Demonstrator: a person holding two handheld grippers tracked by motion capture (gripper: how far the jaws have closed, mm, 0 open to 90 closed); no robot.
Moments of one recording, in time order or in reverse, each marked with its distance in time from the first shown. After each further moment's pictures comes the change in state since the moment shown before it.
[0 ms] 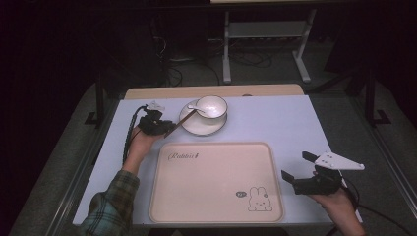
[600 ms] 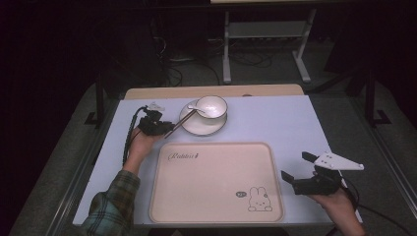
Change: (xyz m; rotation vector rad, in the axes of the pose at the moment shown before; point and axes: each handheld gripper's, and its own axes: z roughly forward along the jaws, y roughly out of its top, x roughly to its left) left arm 0.004 -0.004 0.005 0.019 0.014 -0.016; right arm 0.001 0.000 0.000 0.003 0.002 -0.002
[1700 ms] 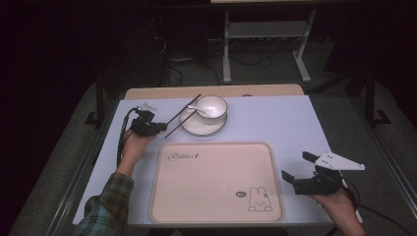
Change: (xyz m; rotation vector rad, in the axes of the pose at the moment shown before) left arm 0.009 -0.010 -0.026 -0.010 0.002 -0.044; right arm -0.001 0.000 -0.001 -0.006 -0.002 -0.002
